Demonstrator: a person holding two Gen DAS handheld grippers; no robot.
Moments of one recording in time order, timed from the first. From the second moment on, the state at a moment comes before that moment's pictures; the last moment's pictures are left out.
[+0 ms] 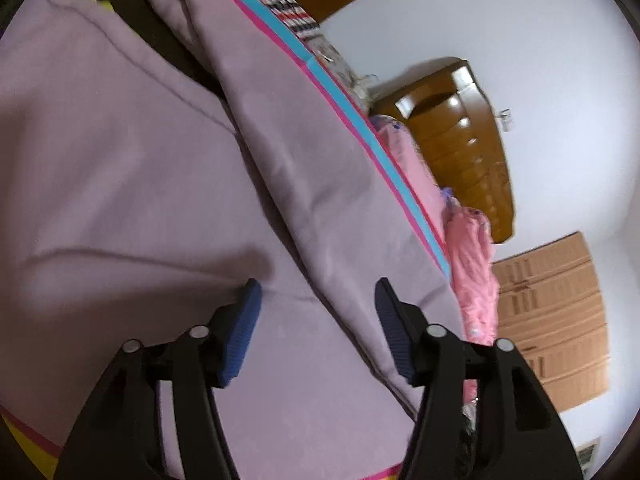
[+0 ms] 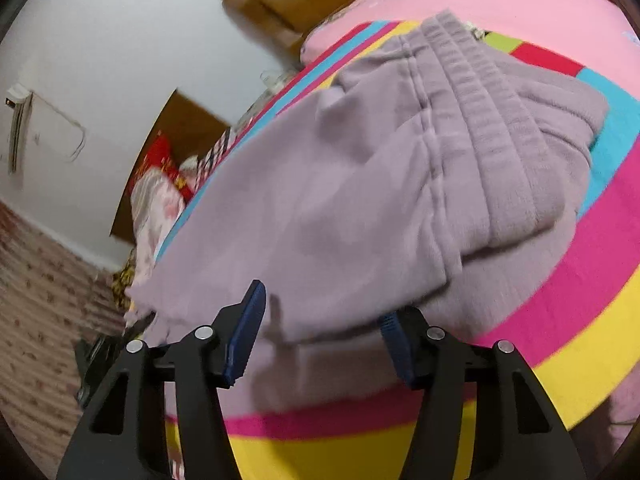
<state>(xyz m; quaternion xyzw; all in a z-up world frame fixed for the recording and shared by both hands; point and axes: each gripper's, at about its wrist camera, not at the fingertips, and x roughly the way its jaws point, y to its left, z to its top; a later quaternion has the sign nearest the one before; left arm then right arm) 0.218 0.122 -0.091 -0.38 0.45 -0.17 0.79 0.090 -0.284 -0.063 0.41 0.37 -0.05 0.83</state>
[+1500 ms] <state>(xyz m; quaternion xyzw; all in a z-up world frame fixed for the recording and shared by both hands) 0.142 0.059 -0.024 -0.13 0.36 -0.18 0.91 0.091 -0.403 -0.037 0.32 0.30 0.00 0.90</state>
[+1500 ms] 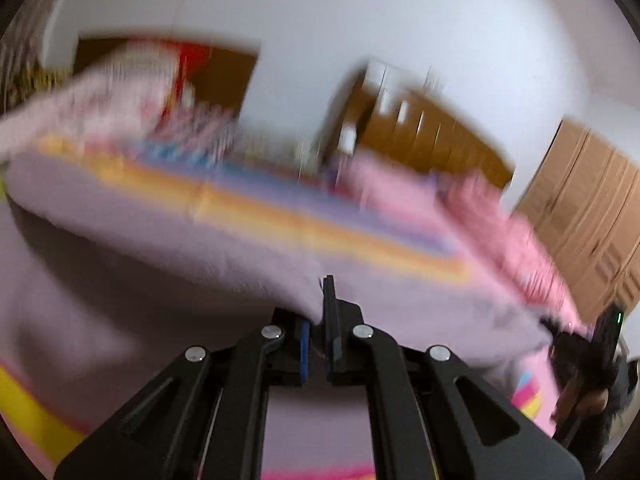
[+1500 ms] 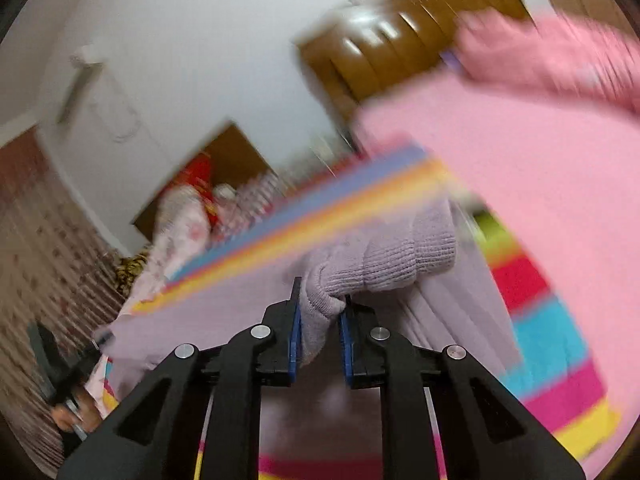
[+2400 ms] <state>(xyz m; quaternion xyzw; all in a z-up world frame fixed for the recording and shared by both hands) 0.177 0.120 -0.082 -0.26 0.41 -0.14 0.86 0.071 -0.392 -0.097 0.40 0.31 -0.04 0.86</state>
